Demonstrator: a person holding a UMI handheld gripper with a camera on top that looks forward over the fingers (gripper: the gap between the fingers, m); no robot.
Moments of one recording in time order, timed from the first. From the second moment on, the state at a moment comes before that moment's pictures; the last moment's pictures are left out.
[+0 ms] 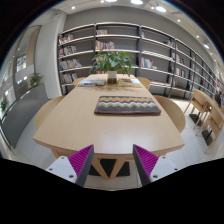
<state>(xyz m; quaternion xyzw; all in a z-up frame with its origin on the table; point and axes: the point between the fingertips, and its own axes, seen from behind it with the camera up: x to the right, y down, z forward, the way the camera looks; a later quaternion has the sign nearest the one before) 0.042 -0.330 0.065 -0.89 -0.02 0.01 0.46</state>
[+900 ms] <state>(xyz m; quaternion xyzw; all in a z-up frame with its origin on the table) -0.019 -0.012 -0.007 -0.93 -0.04 -0.04 0.37</state>
